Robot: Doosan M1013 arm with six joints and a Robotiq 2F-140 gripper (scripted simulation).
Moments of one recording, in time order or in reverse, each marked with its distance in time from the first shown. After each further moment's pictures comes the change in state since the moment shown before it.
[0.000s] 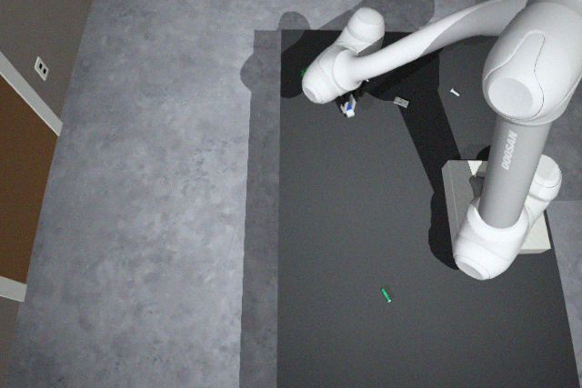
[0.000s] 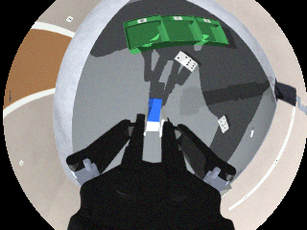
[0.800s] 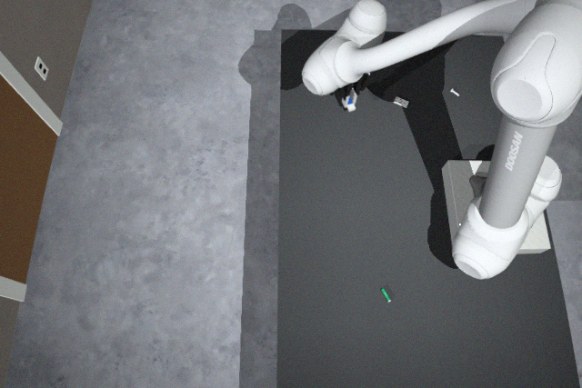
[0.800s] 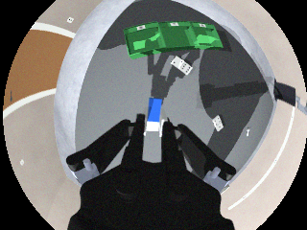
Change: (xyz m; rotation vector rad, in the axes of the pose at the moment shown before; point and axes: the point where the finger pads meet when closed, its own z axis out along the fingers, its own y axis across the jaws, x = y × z) arm 0.007 0.004 -0.025 0.000 0.000 0.000
